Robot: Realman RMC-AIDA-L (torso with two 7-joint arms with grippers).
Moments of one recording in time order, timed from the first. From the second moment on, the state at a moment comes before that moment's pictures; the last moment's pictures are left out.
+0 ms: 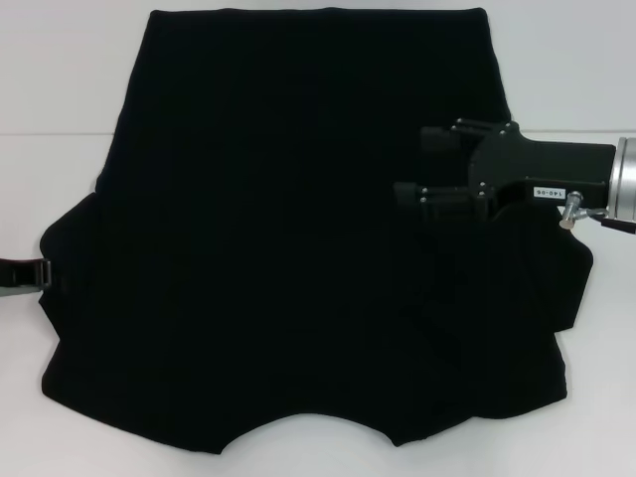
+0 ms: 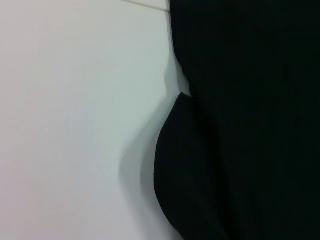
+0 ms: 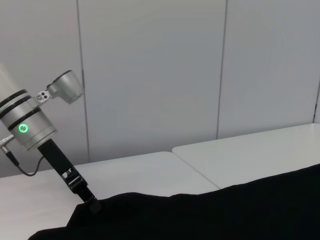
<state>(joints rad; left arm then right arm) -0.59 -2.07 0.56 0.92 2.69 1.20 -2.44 0.73 2.04 -0.72 -0.63 -1.92 -1.41 1.30</state>
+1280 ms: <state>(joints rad) -0.53 -2.07 0.37 0.94 2.65 1.18 -2.37 0.75 2.06 -0.70 -0.63 -1.92 -1.38 1.31</state>
